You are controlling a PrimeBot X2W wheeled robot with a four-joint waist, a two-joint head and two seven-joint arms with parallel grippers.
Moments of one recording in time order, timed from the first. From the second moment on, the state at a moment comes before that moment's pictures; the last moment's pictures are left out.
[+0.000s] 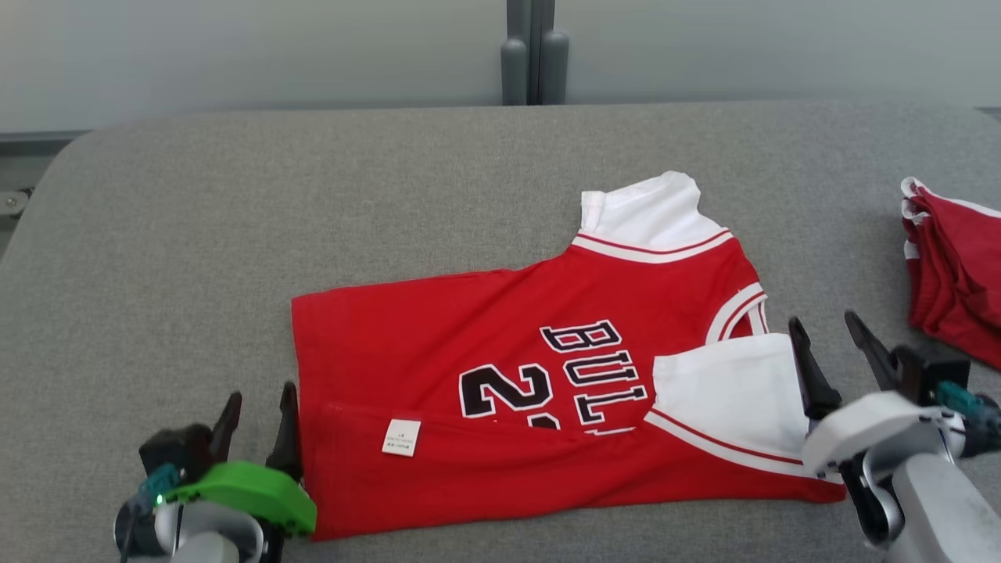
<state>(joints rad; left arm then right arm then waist) -0.19 0.08 -0.02 0.63 -0.34 -0.13 -0.26 -0.21 -0.24 0.07 0.50 0.29 0.13 -0.26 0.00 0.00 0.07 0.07</state>
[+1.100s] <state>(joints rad) -0.66 0.07 -0.20 0.82 -0.36 -0.13 -0.26 -0.99 -0.33 0.40 0.94 0.35 0.13 -0.19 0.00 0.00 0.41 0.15</state>
